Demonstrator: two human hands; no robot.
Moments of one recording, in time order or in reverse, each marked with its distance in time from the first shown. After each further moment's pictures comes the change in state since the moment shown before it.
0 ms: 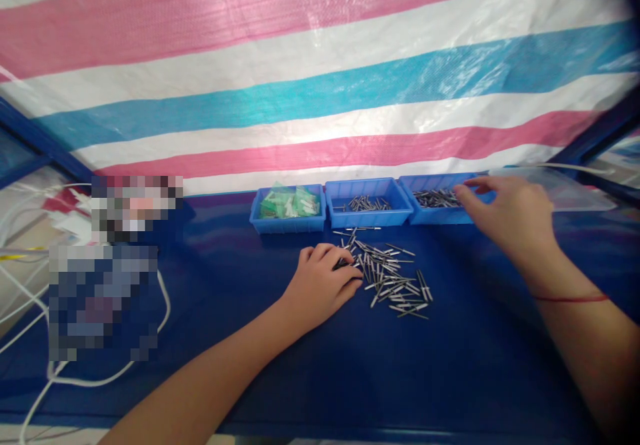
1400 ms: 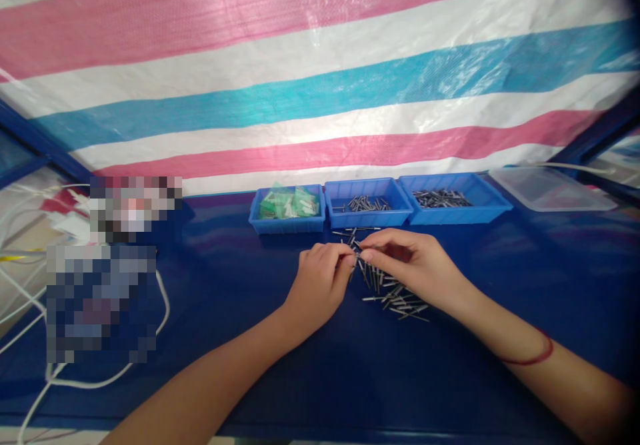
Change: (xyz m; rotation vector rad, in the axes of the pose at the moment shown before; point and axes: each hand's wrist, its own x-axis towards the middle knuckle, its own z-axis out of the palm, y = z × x) left_hand 0.005 0.011 -0.001 -0.256 0.131 -0.272; right_hand -0.072 -0.111 -0.021 1.157 -0.580 -0.127
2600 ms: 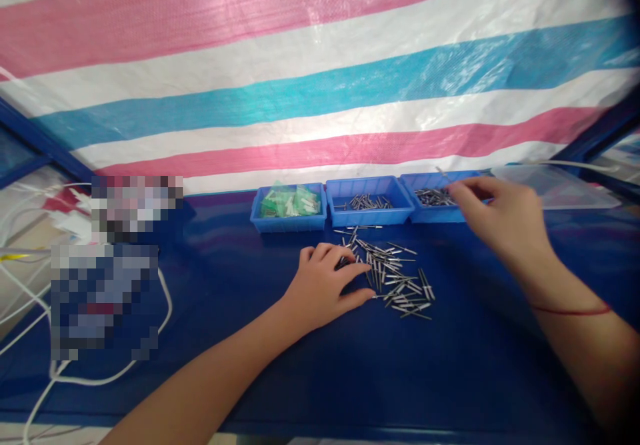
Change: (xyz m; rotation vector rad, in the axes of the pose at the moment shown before) left_hand -0.003 -0.007 -0.005 0.188 -0.143 0.231; right_hand 0.020 0.034 -0.094 -0.796 0.535 0.155
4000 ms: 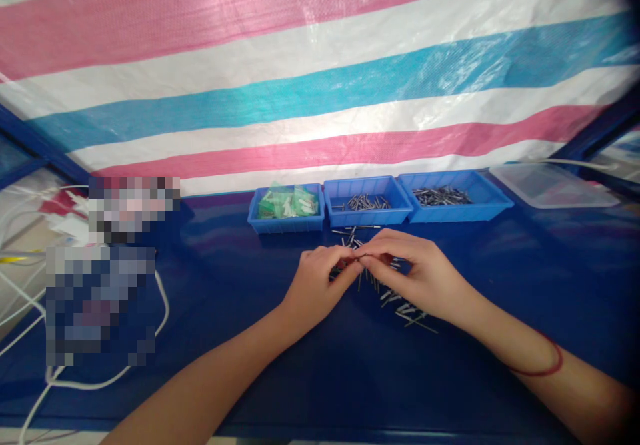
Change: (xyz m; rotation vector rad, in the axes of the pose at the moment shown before) left_hand 0.008 0.004 0.001 -0.311 0.161 -0.214; right_hand -0.064 -0.082 0.008 0.660 -0.482 -0.468
